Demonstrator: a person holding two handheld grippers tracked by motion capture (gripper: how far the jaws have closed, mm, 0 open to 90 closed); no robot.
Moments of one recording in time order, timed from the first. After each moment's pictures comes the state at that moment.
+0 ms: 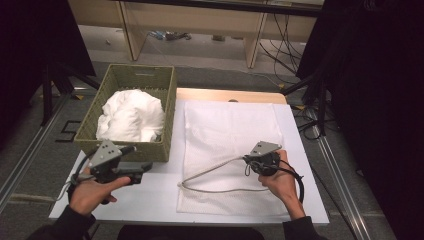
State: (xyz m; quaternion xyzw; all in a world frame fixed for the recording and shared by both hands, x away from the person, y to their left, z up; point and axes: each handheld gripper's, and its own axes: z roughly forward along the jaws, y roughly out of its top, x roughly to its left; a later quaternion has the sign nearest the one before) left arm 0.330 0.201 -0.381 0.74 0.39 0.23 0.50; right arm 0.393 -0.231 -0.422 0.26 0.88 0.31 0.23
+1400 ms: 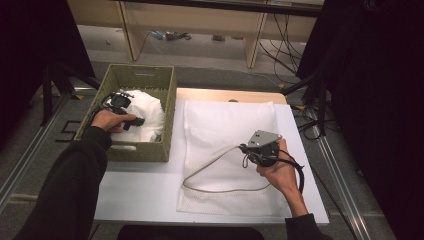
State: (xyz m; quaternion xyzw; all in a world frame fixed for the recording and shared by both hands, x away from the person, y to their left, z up) left arm 0.555 0.242 -0.429 0.80 0.51 0.18 0.26; right arm 0.397 -0.217 -0.384 0.22 0.88 0.33 0.26
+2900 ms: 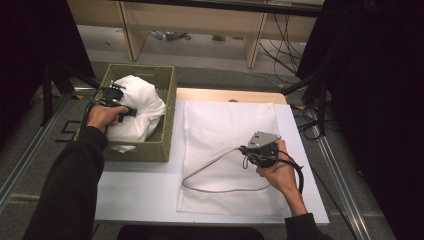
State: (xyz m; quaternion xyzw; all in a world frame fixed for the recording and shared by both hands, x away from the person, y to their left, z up) left arm 0.560 0.259 -0.404 0.77 0.54 0.17 0.30; right arm 0.399 -0.219 -0.392 0.23 0.88 0.32 0.25
